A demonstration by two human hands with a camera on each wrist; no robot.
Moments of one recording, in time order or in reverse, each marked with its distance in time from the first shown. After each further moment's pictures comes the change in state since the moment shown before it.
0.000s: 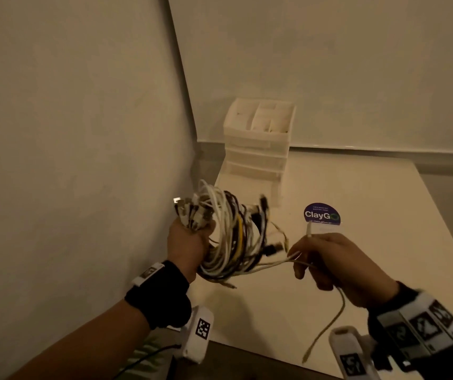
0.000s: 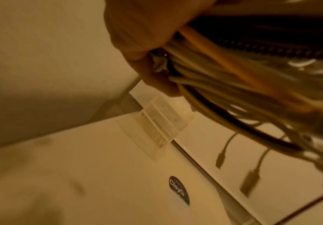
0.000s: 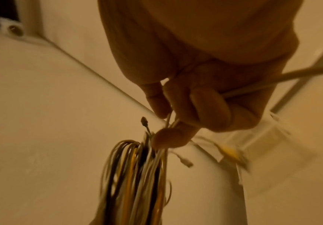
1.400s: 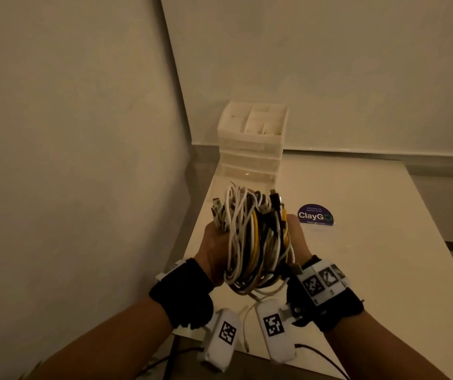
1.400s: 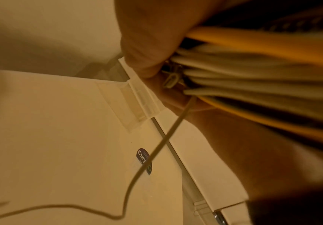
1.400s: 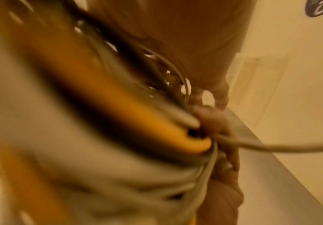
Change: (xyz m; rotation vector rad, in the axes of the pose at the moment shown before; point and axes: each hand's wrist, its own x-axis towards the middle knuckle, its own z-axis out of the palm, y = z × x) left_hand -0.033 0.026 0.059 -0.431 -0.457 -0.256; right_hand 0.051 -0.013 0.052 0.755 0.093 -0.057
